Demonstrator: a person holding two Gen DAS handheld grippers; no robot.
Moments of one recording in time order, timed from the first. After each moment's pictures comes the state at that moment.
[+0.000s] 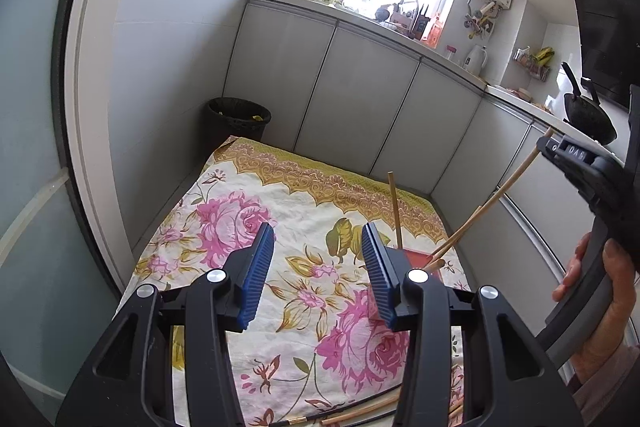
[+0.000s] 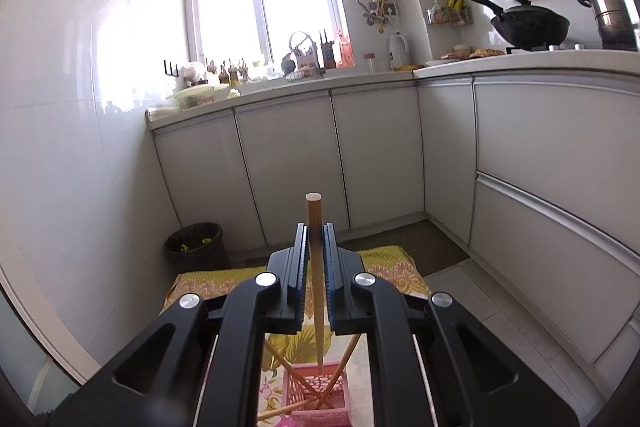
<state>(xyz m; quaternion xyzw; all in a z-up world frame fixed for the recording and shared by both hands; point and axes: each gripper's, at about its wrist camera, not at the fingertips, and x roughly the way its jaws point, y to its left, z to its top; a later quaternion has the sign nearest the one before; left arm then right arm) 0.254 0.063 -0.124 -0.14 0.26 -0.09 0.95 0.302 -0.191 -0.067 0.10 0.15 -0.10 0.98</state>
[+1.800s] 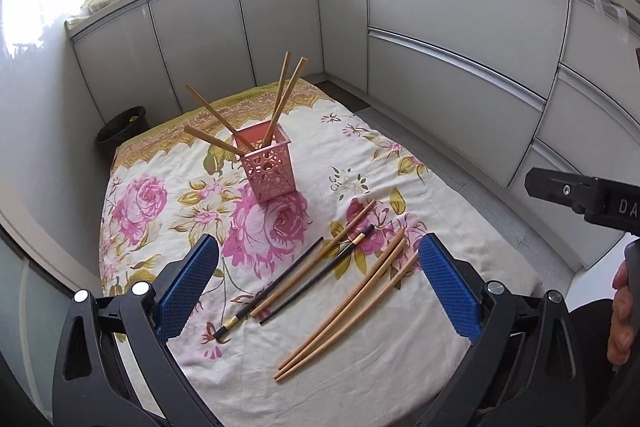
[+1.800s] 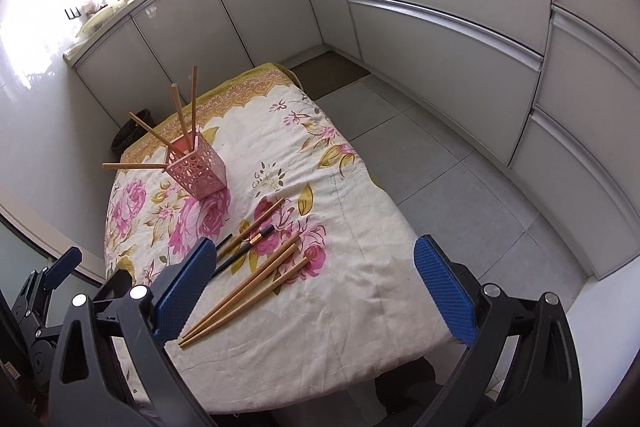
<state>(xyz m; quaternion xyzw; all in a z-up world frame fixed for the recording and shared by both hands) 0.136 -0.089 -0.138 0.15 0.34 -0.27 0.89 0.056 -0.285 -0.153 0.23 0.39 -0.18 0.87</state>
